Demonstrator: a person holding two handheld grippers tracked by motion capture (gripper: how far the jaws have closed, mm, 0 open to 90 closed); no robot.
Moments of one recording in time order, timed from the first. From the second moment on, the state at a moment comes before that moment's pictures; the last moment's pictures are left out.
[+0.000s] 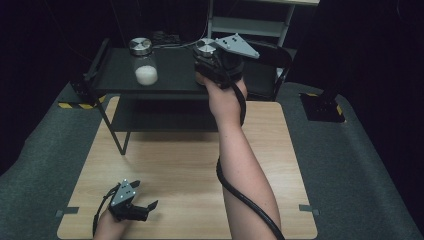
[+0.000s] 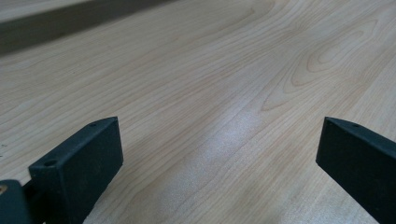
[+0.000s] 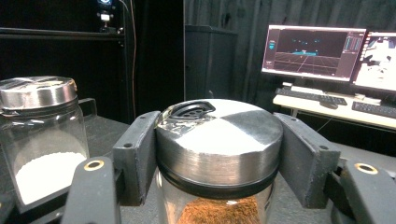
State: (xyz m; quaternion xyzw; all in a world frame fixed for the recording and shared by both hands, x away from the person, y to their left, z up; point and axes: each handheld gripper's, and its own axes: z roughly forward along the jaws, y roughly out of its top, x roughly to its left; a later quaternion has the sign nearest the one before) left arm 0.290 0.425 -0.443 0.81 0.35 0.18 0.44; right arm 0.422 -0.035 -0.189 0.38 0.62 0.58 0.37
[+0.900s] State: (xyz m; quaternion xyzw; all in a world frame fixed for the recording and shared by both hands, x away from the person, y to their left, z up) left arm 0.292 0.424 -0.442 0.81 0.34 0.18 0.44; right arm 0.439 -0.033 -0.195 0.39 0.62 0.59 0.35
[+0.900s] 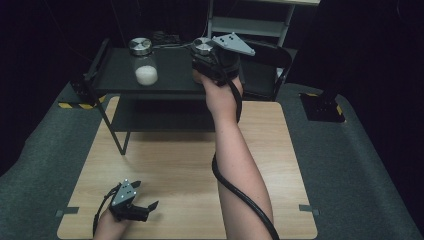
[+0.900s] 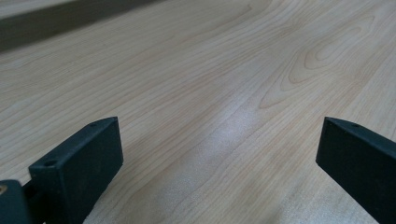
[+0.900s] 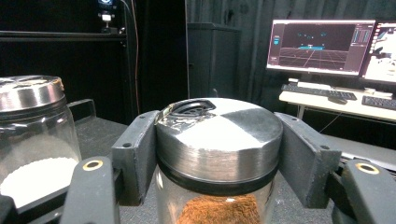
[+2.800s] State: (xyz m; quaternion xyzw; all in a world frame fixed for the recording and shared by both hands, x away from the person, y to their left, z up) left arm 0.293 0.420 -0.440 0.82 0.34 0.18 0.43; right arm 0.399 -0.050 -0.202 0.37 0.64 0.59 0.33
